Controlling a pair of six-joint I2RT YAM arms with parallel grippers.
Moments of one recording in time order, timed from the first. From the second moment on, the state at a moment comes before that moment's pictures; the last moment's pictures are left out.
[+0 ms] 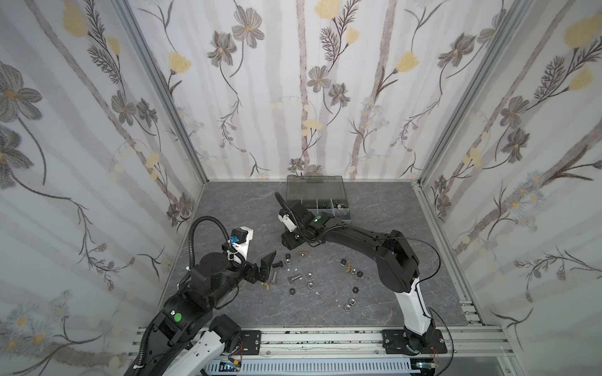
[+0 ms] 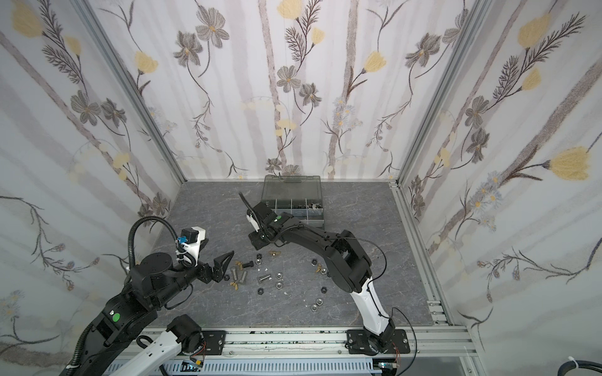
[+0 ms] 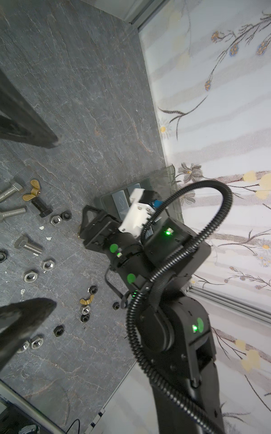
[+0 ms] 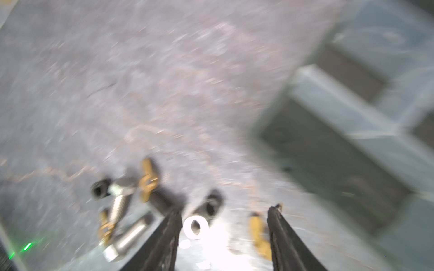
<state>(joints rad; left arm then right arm) -0.63 0.48 0.81 -0.66 -0.08 -0.14 0.91 2.15 1.76 -0.61 -0.13 0.21</state>
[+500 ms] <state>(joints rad) -0.63 0.49 0.82 -0.66 -0.07 -0.14 0.96 2.22 1.75 -0.56 -0.26 -0.06</state>
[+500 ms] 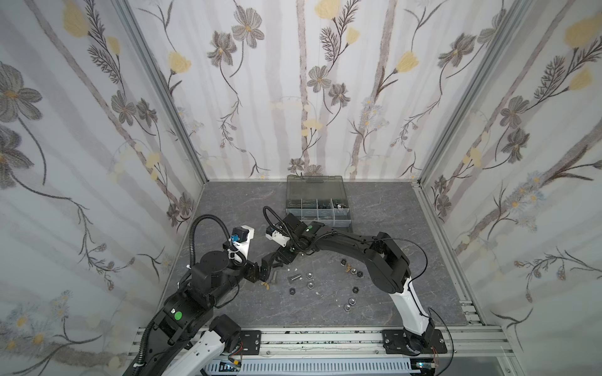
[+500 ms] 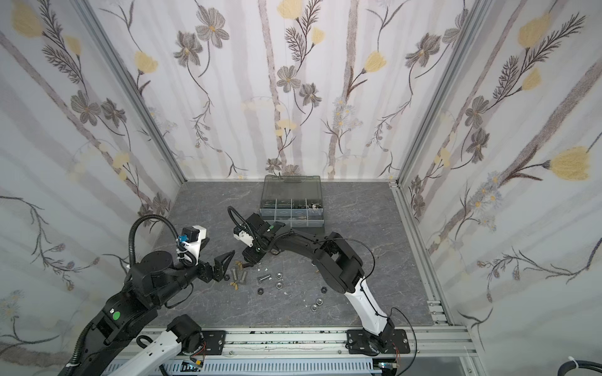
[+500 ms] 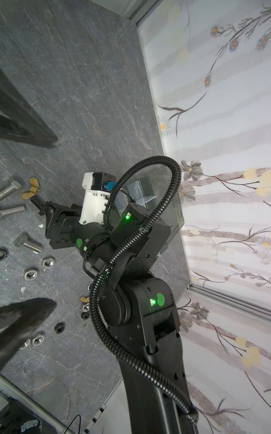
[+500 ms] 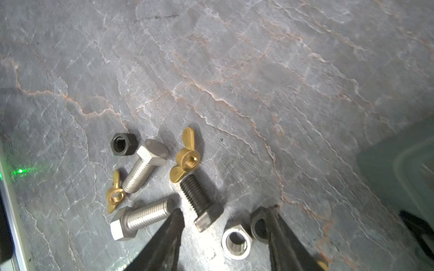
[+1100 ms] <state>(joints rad) -0.63 0.50 0.83 -0.66 -0.07 -0.14 1.00 2.32 1.82 -0.64 -0.21 -0.26</state>
